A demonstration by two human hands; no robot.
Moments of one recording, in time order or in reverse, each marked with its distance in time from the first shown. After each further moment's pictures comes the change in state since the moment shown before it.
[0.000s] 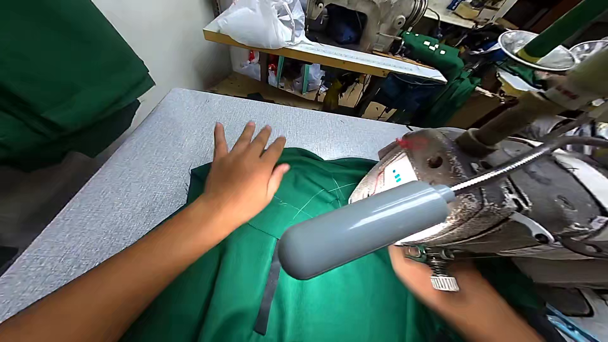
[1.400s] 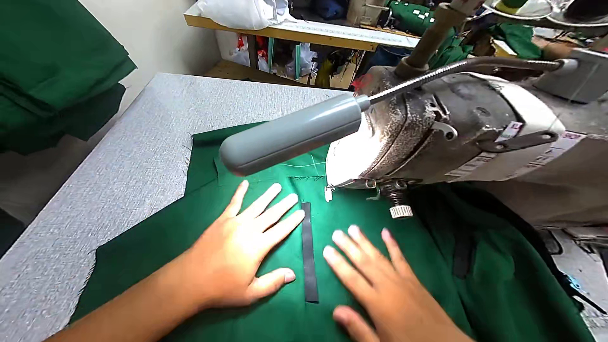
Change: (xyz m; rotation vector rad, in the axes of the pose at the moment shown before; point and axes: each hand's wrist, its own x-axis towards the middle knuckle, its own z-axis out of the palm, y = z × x) left_hand -0.111 0.057 -0.013 -0.179 -0.279 0.339; right_hand -0.078 -0.040 -0.021 0.261 -0.394 -0.247
